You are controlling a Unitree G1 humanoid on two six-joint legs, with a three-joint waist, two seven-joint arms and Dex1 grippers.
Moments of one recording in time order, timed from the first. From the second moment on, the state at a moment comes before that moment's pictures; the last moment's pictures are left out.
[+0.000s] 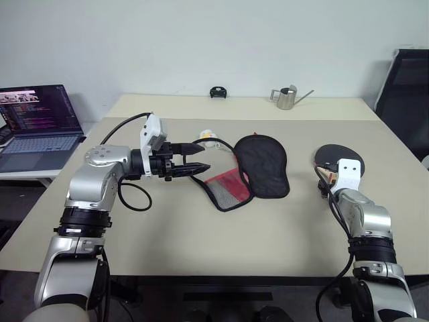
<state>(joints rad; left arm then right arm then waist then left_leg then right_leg) -0.77 0.67 0.00 0.25 -0.42 0.37 -1.28 -0.59 -0.31 -0.28 0.28 0.14 0.77 -0.04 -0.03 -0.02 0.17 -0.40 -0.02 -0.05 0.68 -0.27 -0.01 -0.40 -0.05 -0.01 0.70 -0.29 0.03</state>
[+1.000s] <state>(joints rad) -0.75 0.74 0.07 0.32 -0.40 0.34 -1.23 -0.63 -0.15 -0.17 -0.06 0.14 0.91 -0.11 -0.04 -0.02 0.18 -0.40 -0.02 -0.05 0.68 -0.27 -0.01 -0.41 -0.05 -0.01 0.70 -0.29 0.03</state>
